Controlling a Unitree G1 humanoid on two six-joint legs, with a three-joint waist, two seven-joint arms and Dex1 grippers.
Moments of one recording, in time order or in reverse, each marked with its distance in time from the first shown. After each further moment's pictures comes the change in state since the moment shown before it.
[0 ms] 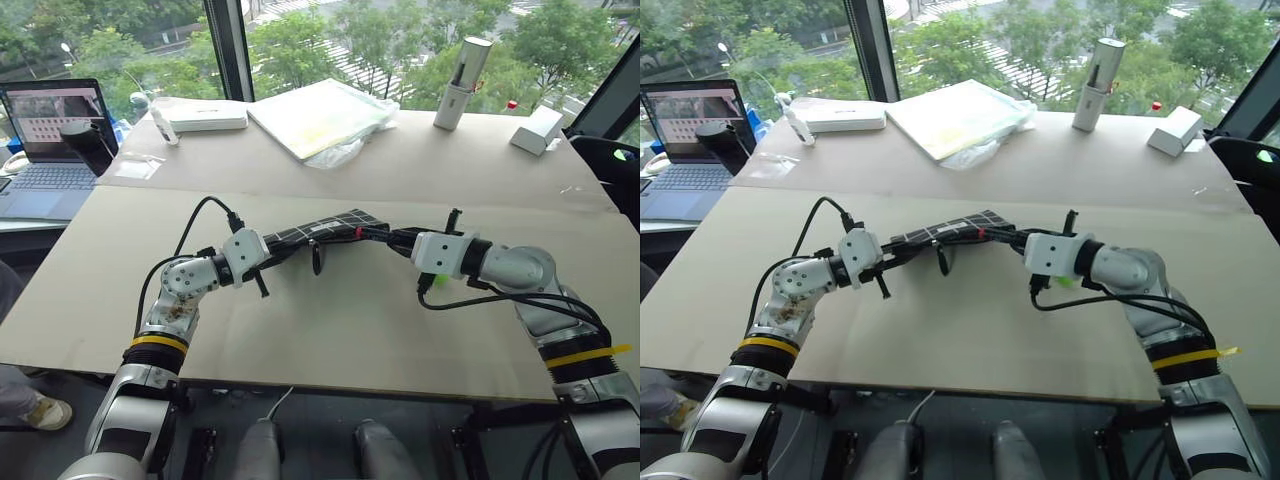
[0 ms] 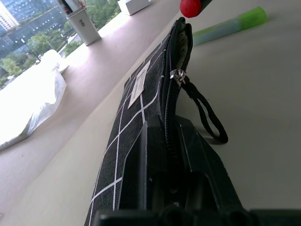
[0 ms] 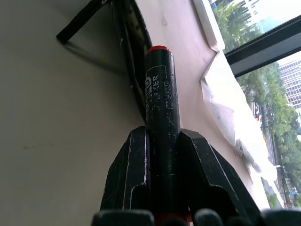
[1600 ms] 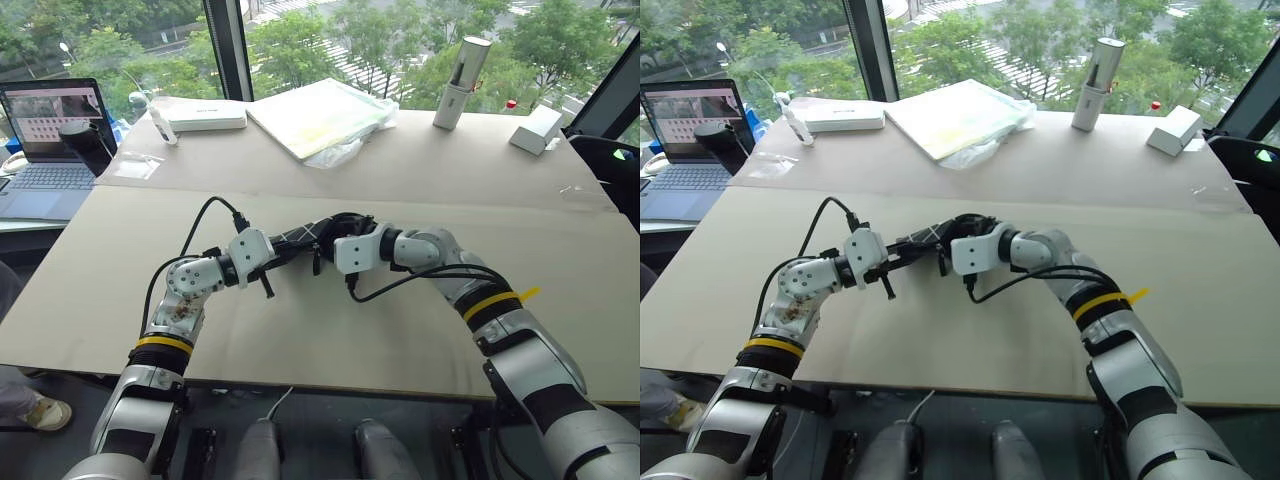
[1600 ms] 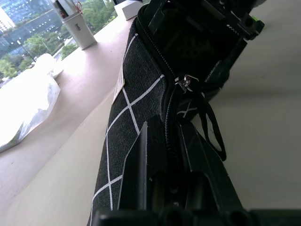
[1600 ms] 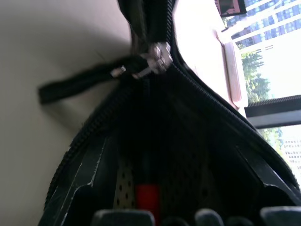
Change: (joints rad) left arm 0.006 -0.024 -0.001 -0.035 -0.001 0.029 -0.005; right arm -0.369 0.234 0.199 0.498 -0.224 -0.235 -0.168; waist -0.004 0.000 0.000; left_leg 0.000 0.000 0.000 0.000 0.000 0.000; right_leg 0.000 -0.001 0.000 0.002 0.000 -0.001
